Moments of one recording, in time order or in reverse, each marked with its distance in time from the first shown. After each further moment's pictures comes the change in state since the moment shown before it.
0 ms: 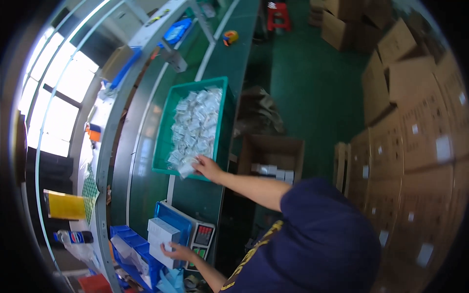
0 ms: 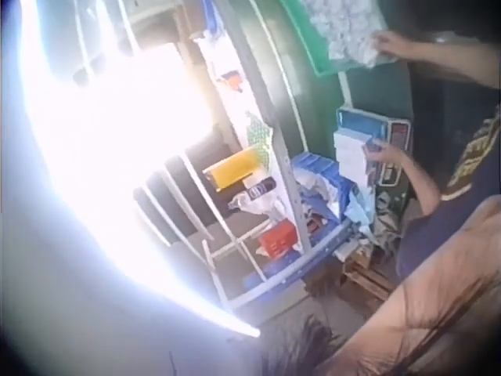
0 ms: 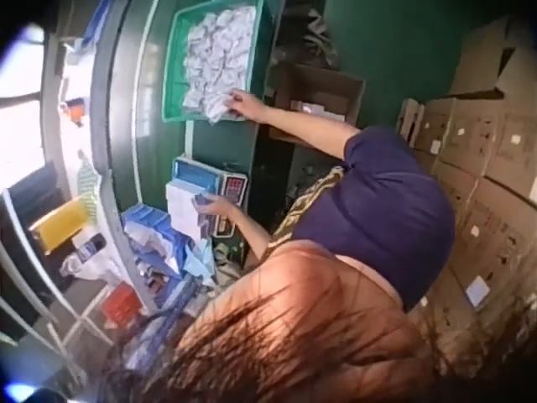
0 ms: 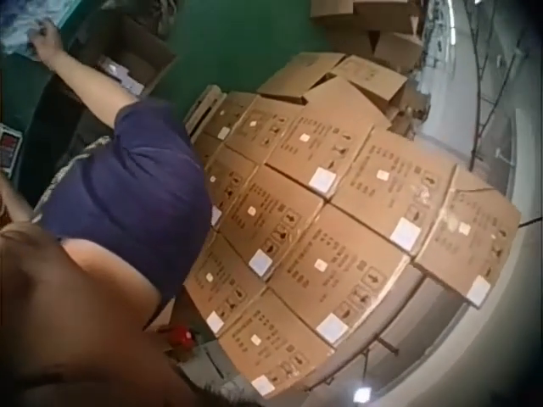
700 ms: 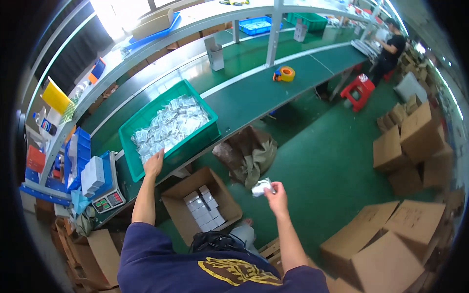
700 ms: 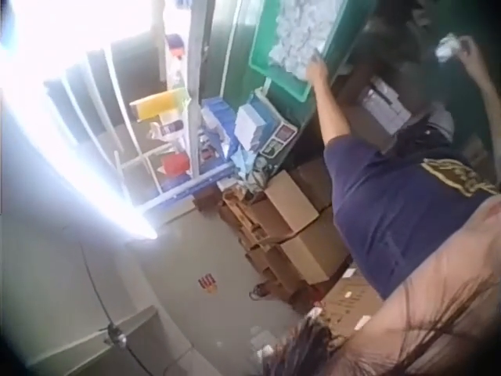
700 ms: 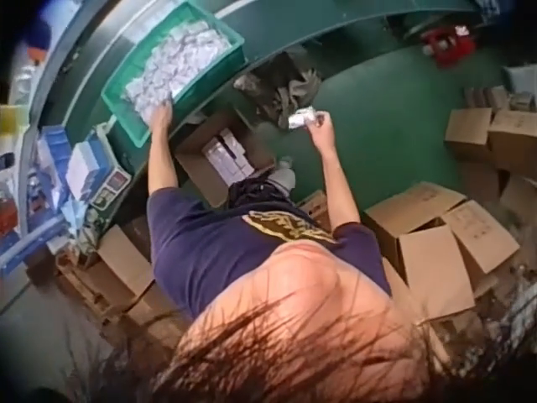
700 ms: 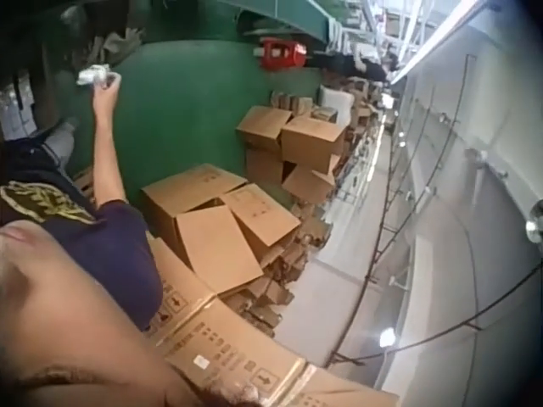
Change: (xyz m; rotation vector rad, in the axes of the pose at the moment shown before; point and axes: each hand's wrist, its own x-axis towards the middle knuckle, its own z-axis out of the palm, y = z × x) left_hand -0.091 0.305 0.304 0.530 -0.809 -0.178; right_hand 0.038 -0.284 -0.504 -0.635 0.082 0.219
